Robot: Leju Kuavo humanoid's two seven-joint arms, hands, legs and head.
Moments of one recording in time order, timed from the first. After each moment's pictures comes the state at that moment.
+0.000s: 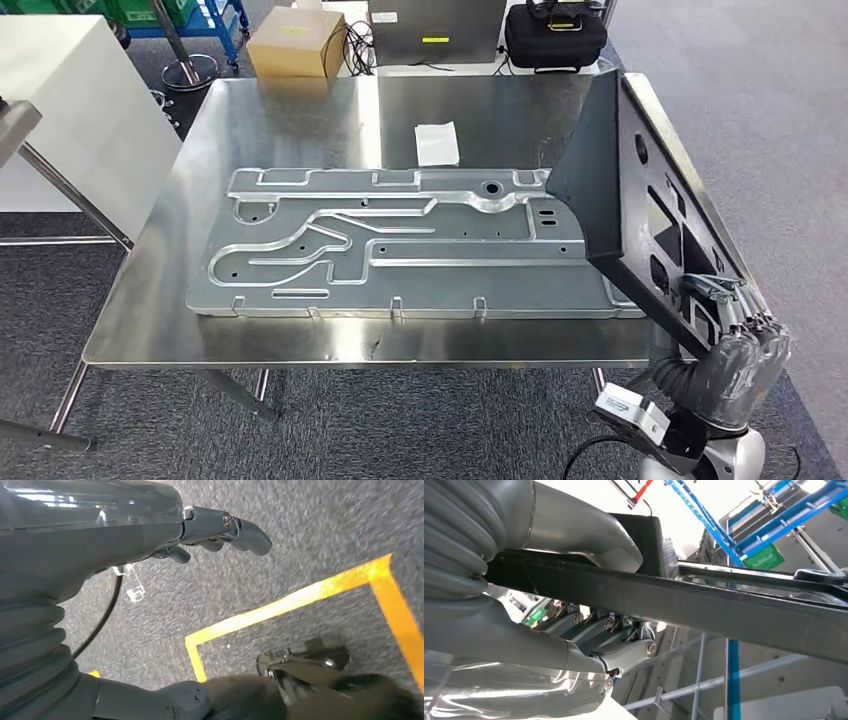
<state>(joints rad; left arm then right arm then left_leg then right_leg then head) -0.07 -0.17 0.88 -0.21 -1.37 0.06 -0.20 0.13 -0.09 0.04 -2.06 0.93 -0.70 -0.24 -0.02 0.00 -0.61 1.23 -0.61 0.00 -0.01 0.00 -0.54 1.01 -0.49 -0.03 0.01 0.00</state>
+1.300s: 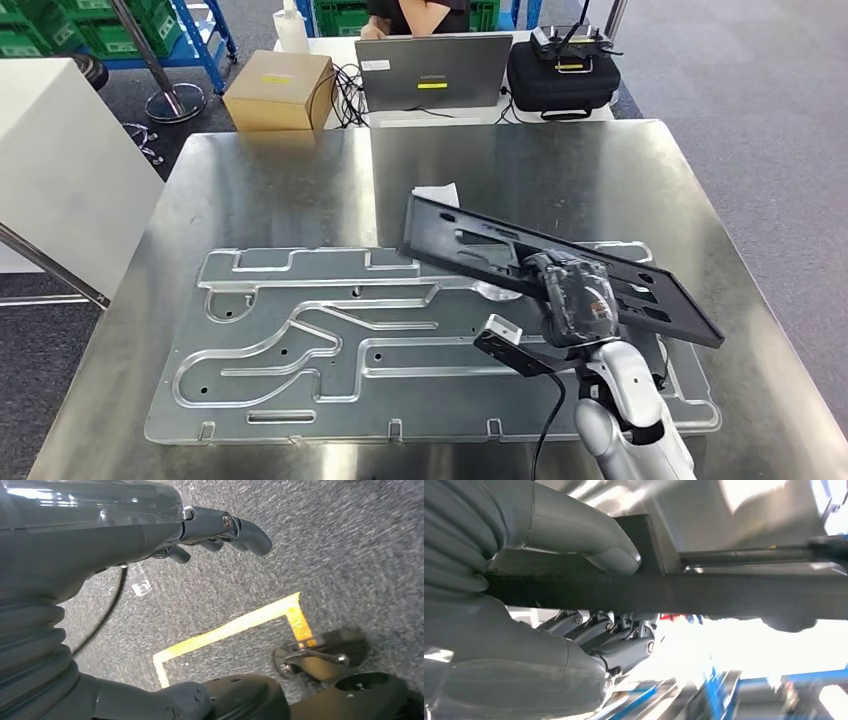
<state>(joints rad) -0.07 -0.17 0.90 -0.21 -1.40 0.04 -0.19 -0.16 -0.13 0.30 -1.65 1.18 -0.22 0.04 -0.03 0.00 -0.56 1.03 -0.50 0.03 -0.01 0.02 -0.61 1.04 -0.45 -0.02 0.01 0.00</state>
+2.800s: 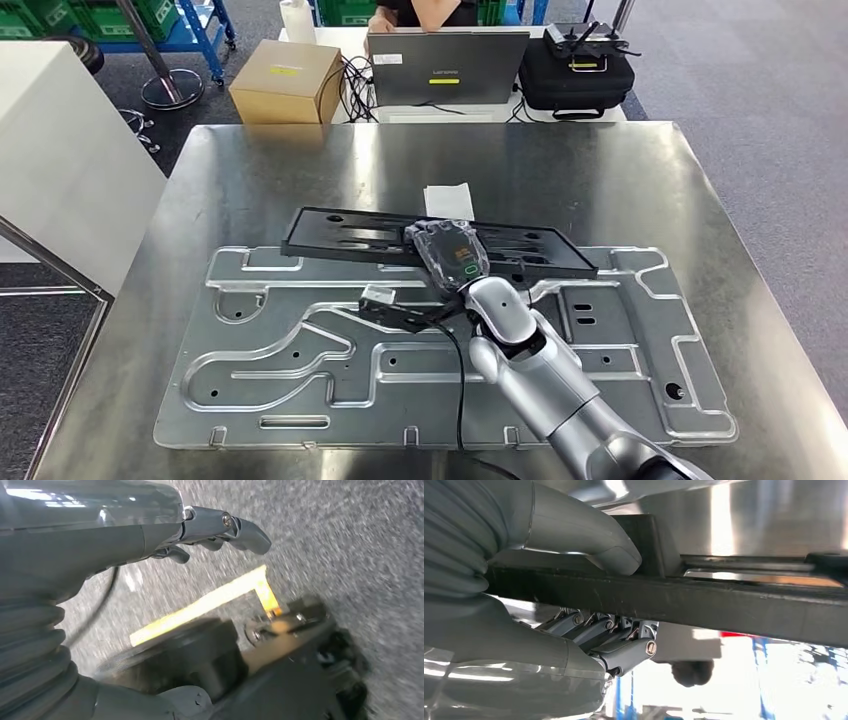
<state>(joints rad) -0.09 -0.22 0.88 -0.21 -1.35 0.01 -0.28 -0.57 0.04 0.66 -1.19 1.22 -0.16 0.13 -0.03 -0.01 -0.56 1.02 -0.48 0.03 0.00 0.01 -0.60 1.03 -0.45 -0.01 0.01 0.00</state>
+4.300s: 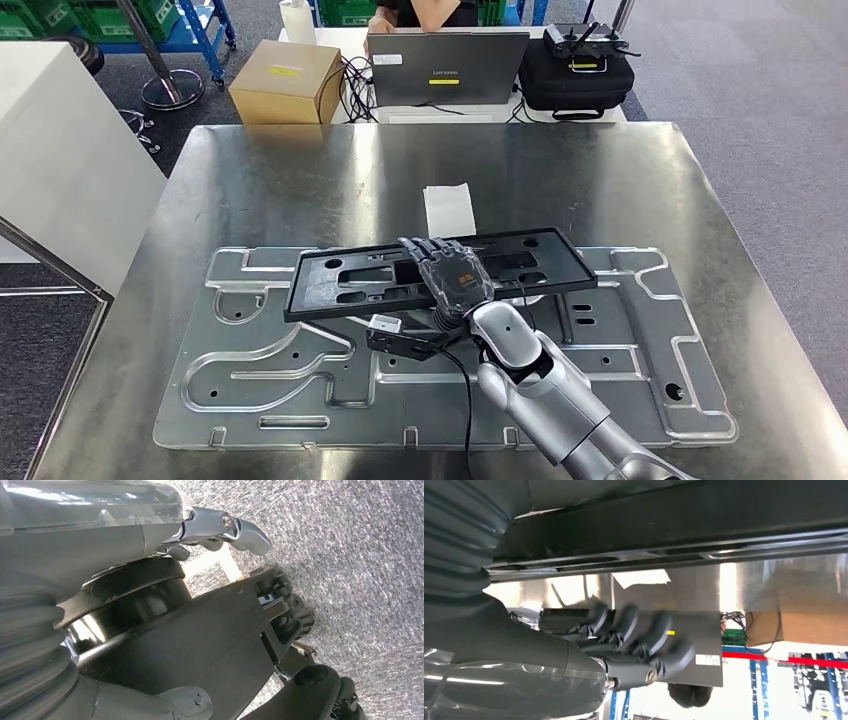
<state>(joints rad) -0.12 -0.29 0.87 -0.21 -1.34 -0.02 -0.33 -0.51 -0.03 0.70 -1.24 1.21 -0.13 0.18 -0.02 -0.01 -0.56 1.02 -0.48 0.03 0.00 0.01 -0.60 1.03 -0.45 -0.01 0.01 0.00</state>
